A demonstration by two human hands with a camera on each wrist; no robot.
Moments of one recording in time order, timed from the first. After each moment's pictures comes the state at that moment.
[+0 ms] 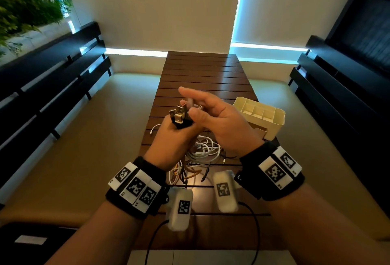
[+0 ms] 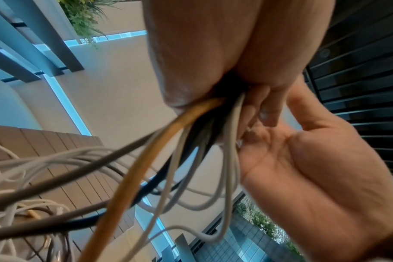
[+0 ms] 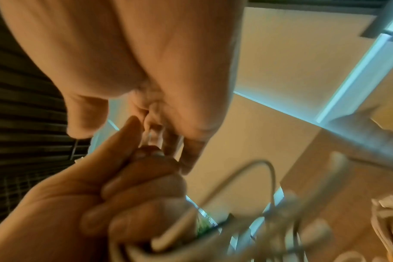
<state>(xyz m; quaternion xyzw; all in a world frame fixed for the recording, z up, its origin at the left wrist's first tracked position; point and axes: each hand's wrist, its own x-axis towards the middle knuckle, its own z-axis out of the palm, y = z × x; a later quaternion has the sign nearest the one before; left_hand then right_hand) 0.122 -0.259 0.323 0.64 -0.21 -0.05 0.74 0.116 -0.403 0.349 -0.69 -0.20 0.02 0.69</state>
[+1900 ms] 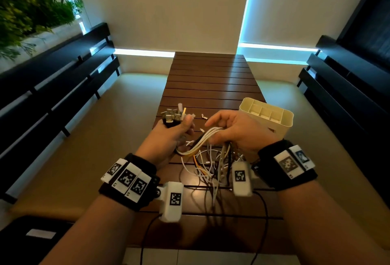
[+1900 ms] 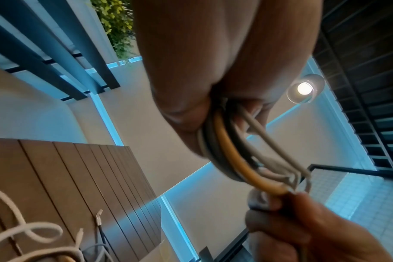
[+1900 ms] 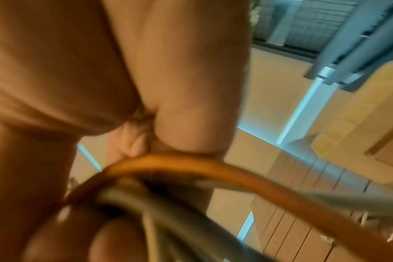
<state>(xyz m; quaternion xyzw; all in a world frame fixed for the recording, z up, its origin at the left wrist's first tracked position) 0.143 -0.231 0.304 0.63 -0.08 -0.13 0.76 0.137 -0.443 0.323 -0.78 -0.12 0.11 0.61</state>
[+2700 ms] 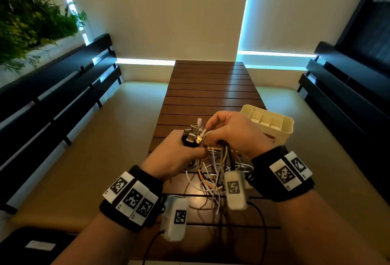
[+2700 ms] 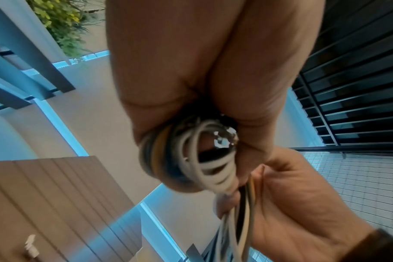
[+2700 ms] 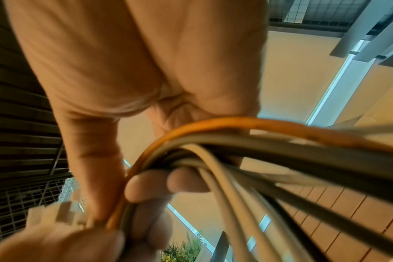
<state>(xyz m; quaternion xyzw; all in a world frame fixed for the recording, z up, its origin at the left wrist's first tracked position) 0.122 -0.243 0.330 0.80 -0.20 -0.12 0.55 0.130 -0.425 0.349 -0.80 -0.08 0.05 0.60</state>
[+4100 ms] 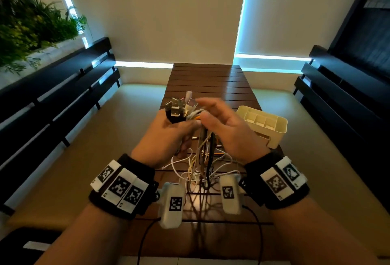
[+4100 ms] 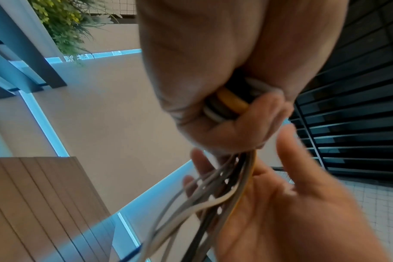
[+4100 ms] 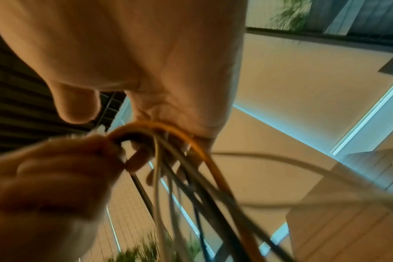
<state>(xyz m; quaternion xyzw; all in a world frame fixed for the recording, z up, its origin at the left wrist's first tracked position) 0.107 -0.243 0.364 0.68 -0.21 -0.08 0.70 0.101 -0.418 0.357 -0.75 -0.20 -0.04 0.63</state>
